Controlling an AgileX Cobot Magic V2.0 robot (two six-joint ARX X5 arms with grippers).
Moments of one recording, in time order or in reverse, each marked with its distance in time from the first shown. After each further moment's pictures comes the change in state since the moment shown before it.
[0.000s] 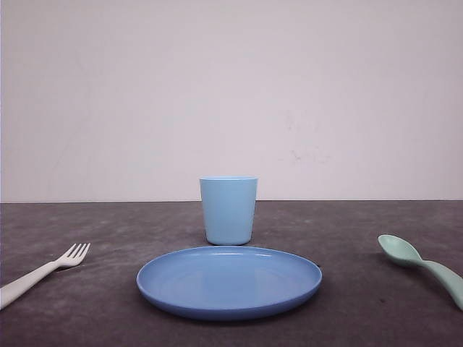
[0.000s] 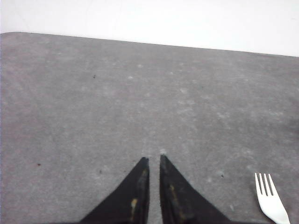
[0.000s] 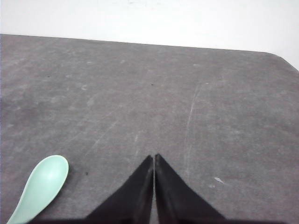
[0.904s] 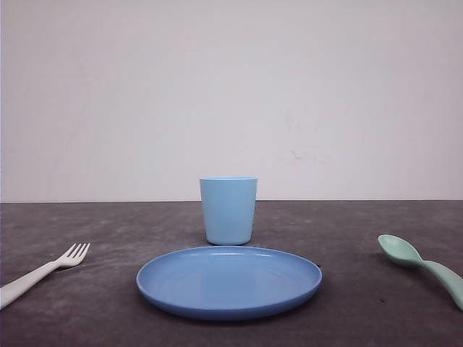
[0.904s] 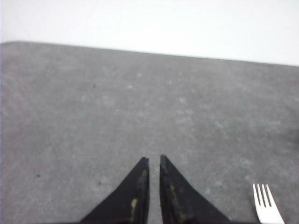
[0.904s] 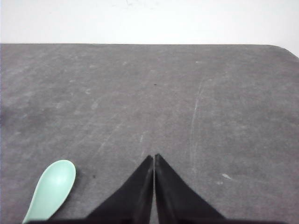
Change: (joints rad) left arm 0.000 0.000 0.000 0.043 0.000 0.000; right arm 0.000 0.000 0.000 -0.001 -0.008 0.076
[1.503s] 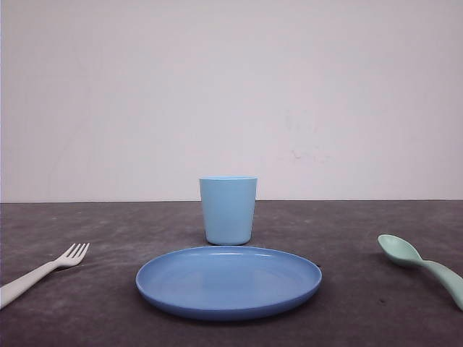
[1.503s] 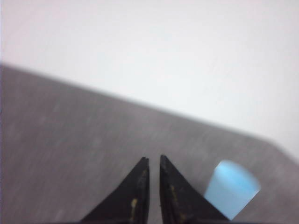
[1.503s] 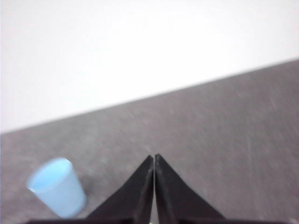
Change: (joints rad) left arm 0.000 0.016 0.135 0.101 0.255 -0.307; right arm 0.000 0.023 0.245 -0.063 -0.132 0.295
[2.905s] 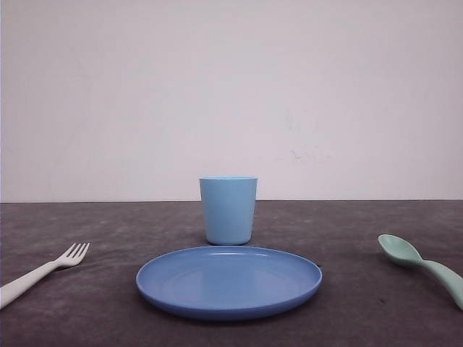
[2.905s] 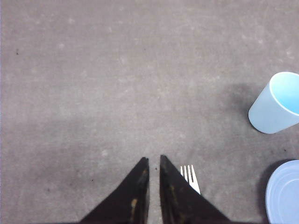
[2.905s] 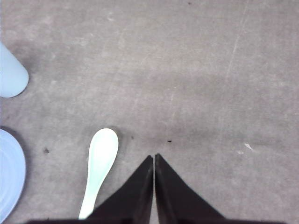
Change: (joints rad) left arm -0.153 0.859 0.685 -0.547 -0.179 0.325; right arm 0.023 0.905 0.626 -0.520 0.031 -0.300
